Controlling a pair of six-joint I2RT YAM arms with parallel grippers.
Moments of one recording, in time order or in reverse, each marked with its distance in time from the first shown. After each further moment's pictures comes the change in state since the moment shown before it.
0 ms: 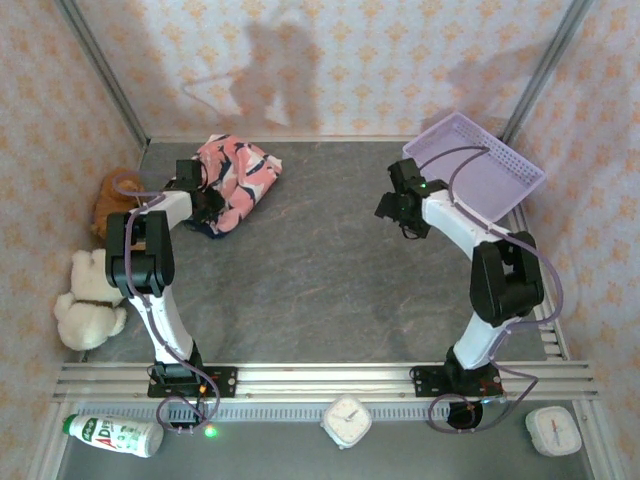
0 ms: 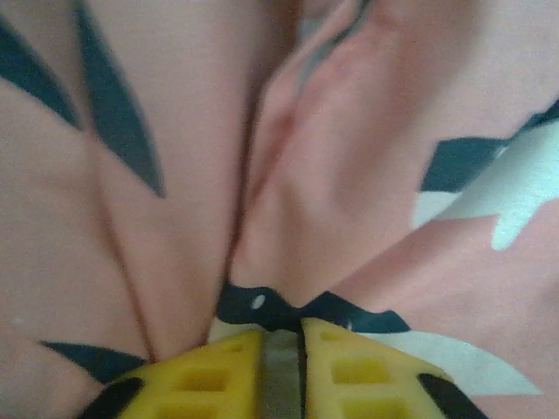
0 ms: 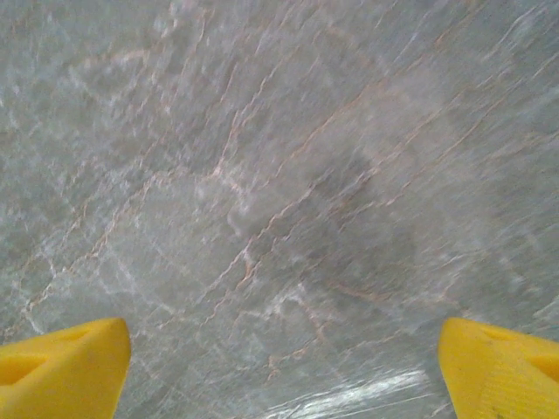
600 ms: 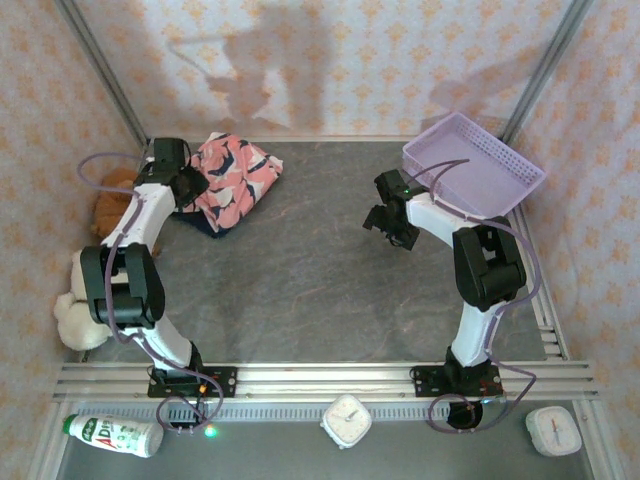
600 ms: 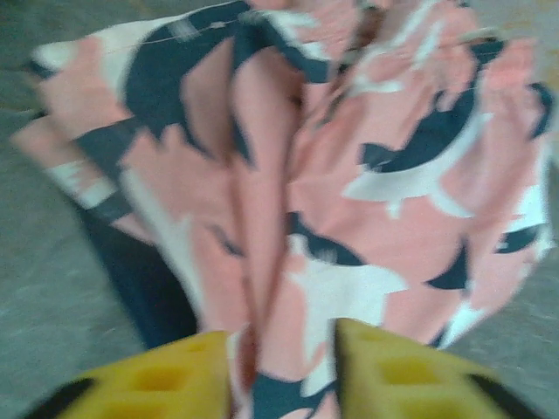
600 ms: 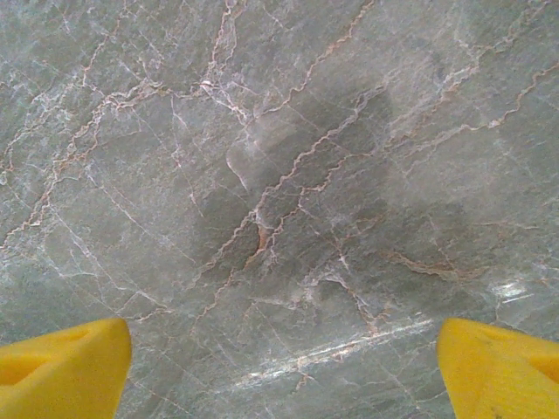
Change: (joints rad) left arm 0.007 -0.242 0.103 -0.240 -0.093 -0.034; right arm 0.051 0.141 -0.015 0.035 -0.091 0.095
